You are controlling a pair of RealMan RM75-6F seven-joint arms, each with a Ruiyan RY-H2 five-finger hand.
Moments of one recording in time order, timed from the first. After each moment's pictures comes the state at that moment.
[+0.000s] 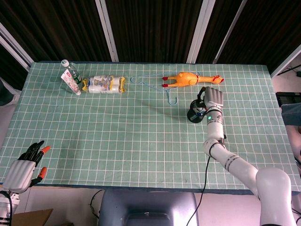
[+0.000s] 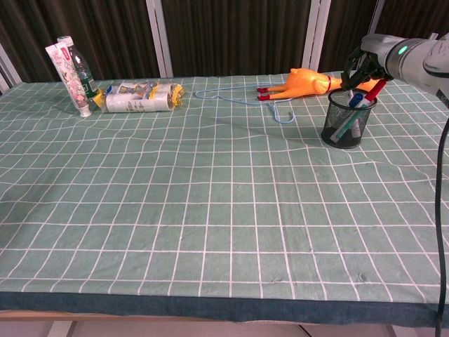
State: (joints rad) left arm -0.15 -1.12 0.02 -1.58 1.56 1.39 0.07; right arm 0.98 -1.70 0.48 -0.83 -0.42 0.75 -0.52
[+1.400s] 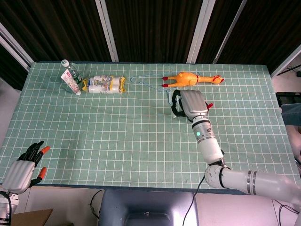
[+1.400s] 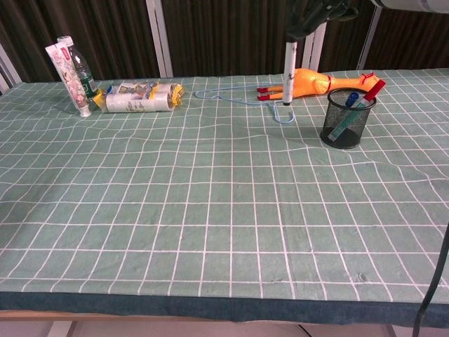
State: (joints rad) left arm -0.15 -1.11 0.02 -1.58 1.56 1.40 0.06; right arm 0.97 -1.33 0.44 -1.79 -0.48 1.12 -0.67
